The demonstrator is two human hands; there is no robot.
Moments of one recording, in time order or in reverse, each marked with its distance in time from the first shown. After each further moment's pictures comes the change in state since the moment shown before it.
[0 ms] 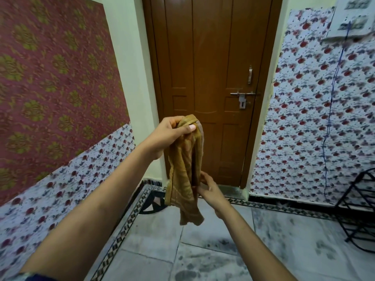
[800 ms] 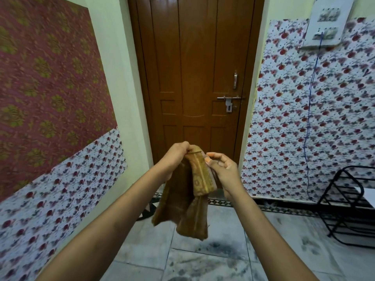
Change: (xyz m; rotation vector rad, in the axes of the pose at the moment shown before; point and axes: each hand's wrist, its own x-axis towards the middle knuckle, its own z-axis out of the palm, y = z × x) left_hand 0.003 -0.037 0.055 -0.006 -0.046 -0.233; right_hand -0.025 -0.061 -0.053 0.317 0.296 -0.248
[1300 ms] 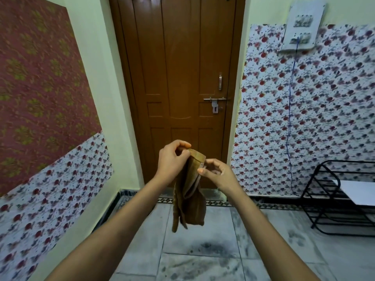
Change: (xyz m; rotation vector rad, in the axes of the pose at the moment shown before) left_hand 0.007 -0.013 0.023 0.217 0.296 0.422; right_hand -0.013 -0.006 -0.022 -0.287 -0.131 -0.067
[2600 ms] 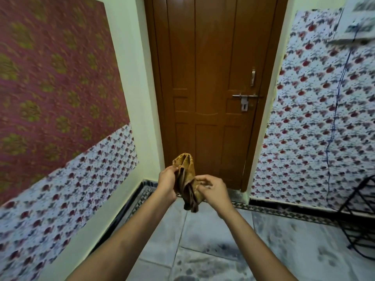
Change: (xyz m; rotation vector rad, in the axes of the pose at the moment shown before) left_hand -0.008 -0.069 -0.020 -0.646 0.265 -0.935; right_hand 0.025 0.038 0.078 -0.171 -0.039 0.164
